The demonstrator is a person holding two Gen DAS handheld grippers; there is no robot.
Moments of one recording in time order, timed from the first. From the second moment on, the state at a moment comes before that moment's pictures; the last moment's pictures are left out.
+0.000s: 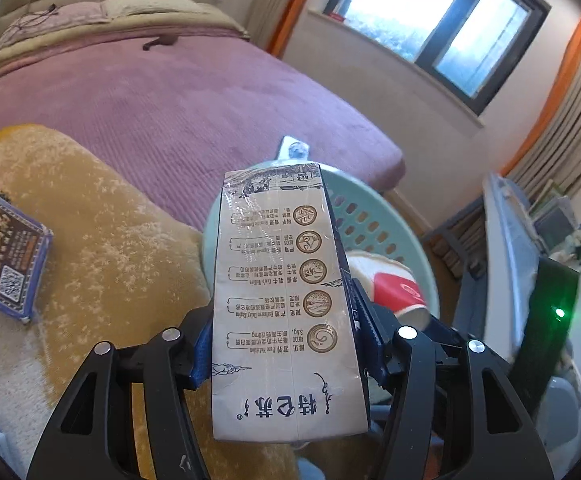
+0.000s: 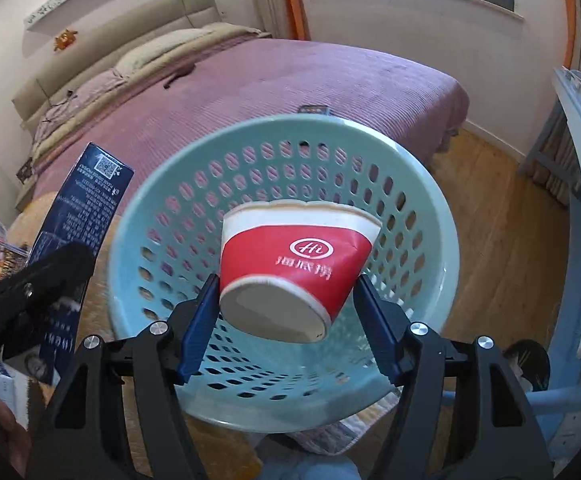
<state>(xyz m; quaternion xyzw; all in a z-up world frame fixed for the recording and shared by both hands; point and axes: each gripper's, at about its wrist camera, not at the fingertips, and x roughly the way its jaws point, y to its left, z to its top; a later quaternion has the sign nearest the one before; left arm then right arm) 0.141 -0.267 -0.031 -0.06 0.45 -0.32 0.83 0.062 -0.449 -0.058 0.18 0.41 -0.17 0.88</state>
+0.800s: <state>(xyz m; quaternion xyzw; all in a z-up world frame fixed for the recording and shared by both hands) 0.039 -0.112 0.059 -0.11 0.32 -0.25 0.91 0.018 -0.355 0.022 0.13 0.32 -0.07 0.94</state>
